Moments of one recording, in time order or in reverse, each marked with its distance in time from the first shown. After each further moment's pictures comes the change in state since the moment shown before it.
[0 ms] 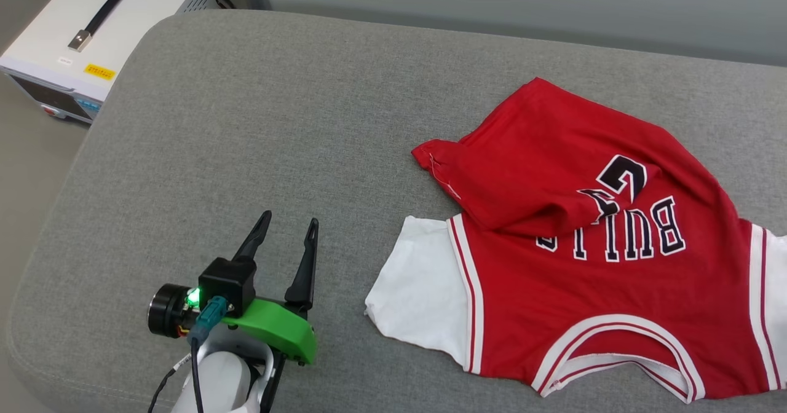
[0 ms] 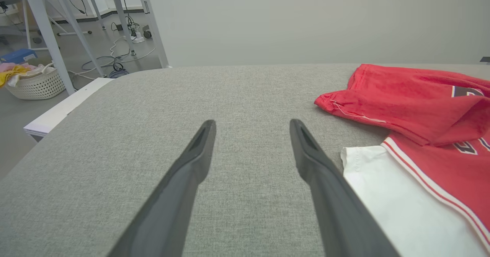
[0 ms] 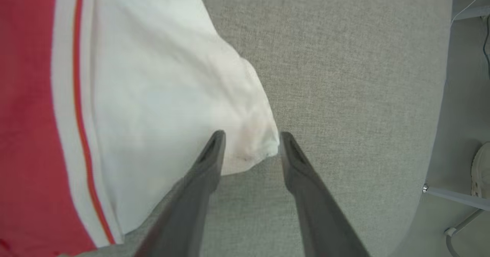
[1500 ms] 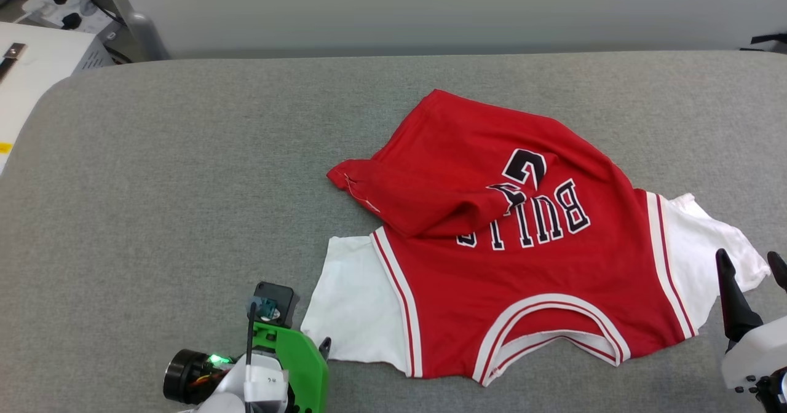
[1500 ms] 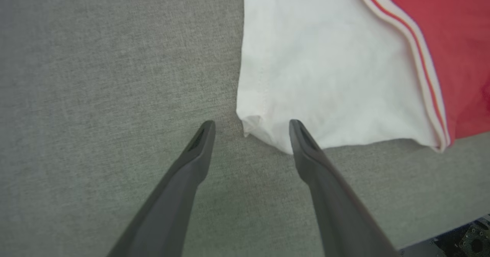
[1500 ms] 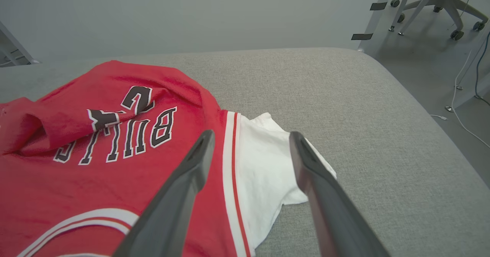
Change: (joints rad) left arm 0.117 0.082 -0.117 -0.171 -0.090 0.094 0.802; right arm 0.210 0.413 -0.041 -0.385 -0.055 -0.001 -0.657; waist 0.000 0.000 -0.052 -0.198
